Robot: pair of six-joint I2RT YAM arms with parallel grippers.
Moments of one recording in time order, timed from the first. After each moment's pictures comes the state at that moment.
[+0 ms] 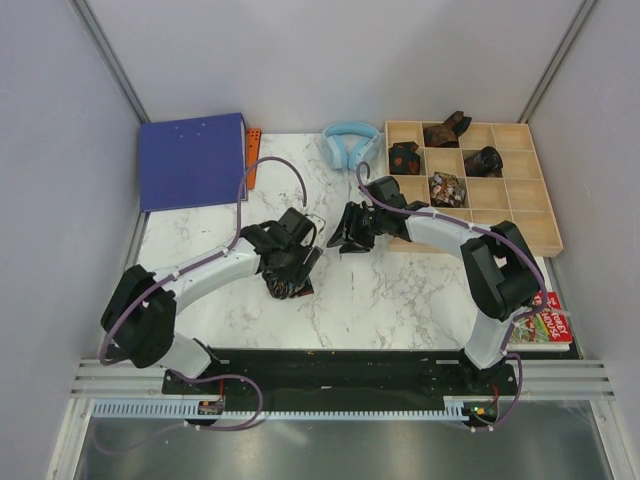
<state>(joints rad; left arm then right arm) -0.73 1.46 1.01 -0.63 -0.13 -0.11 0.51 1.81 1.15 -0.22 -0.49 0.82</state>
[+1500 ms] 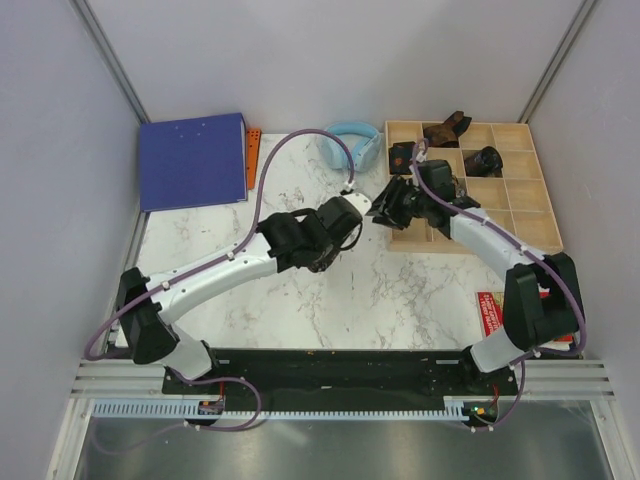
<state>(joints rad) -0.99 1.53 1.42 -0.82 -0.46 -0.14 0.34 1.57 1.08 -0.22 -0.42 0.86</state>
